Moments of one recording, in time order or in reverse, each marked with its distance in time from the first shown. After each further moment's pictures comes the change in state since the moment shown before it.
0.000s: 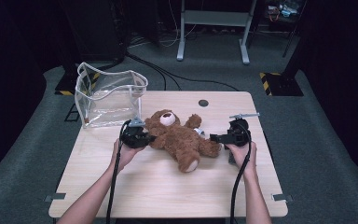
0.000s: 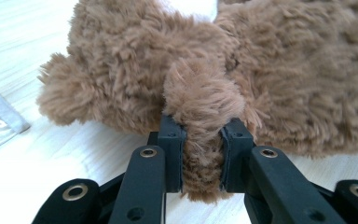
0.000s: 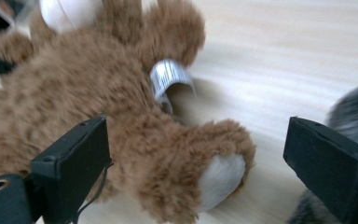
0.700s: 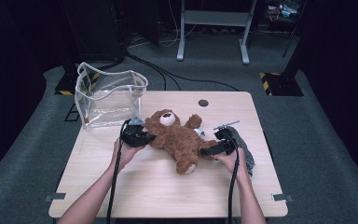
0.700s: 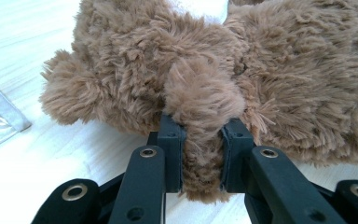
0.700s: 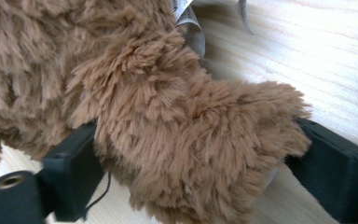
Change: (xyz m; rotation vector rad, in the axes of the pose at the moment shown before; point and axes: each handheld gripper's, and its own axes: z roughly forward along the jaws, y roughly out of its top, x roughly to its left) left arm 0.003 0.003 0.004 0.006 0.000 -0.017; right arm 0.005 -0.025 0.055 0.215 0.062 -0.074
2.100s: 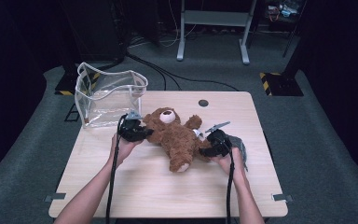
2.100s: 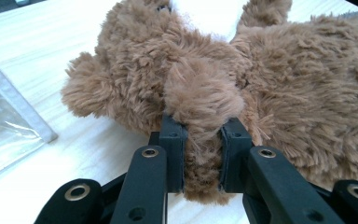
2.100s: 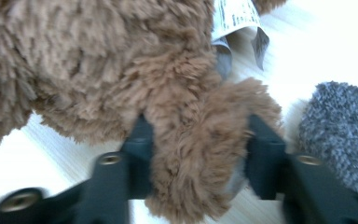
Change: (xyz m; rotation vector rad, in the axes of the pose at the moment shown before) left arm 0.015 0.011 -0.005 -0.033 0.022 -0.011; right arm 0.042 0.005 -0.011 -0.018 -0.138 -0.194
